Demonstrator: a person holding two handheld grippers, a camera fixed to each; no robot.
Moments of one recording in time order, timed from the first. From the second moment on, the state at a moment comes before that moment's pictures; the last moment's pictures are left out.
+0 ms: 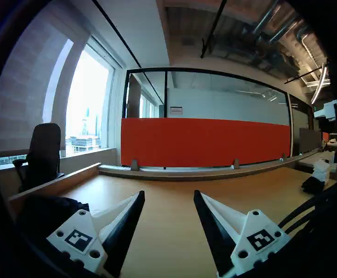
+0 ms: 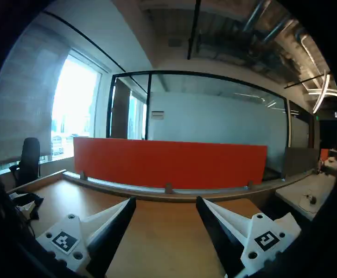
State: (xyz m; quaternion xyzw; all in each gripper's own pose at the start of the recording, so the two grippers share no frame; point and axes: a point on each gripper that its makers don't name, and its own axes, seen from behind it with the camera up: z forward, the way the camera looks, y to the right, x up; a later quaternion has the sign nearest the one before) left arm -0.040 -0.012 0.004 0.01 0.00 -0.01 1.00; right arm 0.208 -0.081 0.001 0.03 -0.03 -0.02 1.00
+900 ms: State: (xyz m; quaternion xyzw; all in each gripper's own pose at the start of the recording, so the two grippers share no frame) left arm -0.090 -0.015 0.002 0.02 0.00 -0.01 1.00; right arm 0.183 -0.089 0.011 0.04 -0.02 -0.03 1.00
